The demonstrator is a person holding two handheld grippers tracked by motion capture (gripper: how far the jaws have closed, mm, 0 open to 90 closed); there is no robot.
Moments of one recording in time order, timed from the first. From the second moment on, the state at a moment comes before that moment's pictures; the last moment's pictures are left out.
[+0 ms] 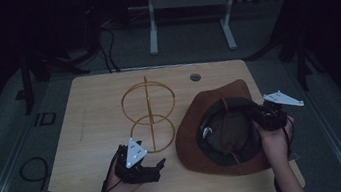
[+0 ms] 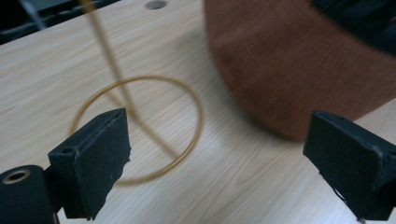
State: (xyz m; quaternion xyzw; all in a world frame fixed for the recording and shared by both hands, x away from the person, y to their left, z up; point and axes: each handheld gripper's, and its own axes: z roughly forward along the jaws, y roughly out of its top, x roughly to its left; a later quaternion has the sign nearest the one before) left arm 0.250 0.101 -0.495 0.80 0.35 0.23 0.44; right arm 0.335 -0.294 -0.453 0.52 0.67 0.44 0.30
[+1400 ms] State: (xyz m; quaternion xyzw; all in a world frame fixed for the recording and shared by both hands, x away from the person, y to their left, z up) left arm 0.343 -0.055 -0.448 0.84 0.30 0.24 0.38; right arm 0.311 -0.295 -0.443 0.50 0.67 0.46 0.30
